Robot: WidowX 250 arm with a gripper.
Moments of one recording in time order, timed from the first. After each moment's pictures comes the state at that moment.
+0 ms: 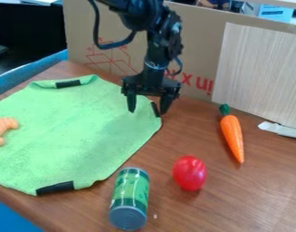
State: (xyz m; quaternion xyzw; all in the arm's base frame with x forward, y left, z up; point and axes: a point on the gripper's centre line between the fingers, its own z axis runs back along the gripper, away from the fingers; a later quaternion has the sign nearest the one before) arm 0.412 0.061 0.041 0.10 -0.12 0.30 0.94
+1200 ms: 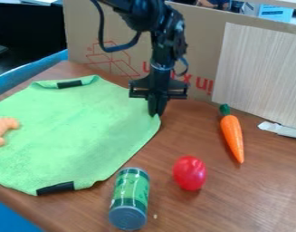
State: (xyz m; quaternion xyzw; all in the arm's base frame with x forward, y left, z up) arm 0.420 0.048 0.043 0.05 -0.12 0.31 0.94
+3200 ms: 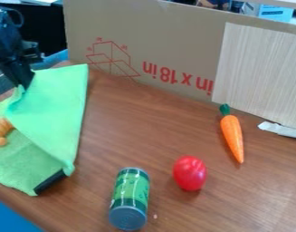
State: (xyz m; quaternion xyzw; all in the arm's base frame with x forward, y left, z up) arm 0.279 0.228 0.107 -0.04 -0.15 0.27 0.95
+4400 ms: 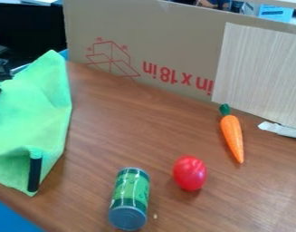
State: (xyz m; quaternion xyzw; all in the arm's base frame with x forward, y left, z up) arm 0.238 0.265 0.087 0.00 -0.09 0.29 0.95
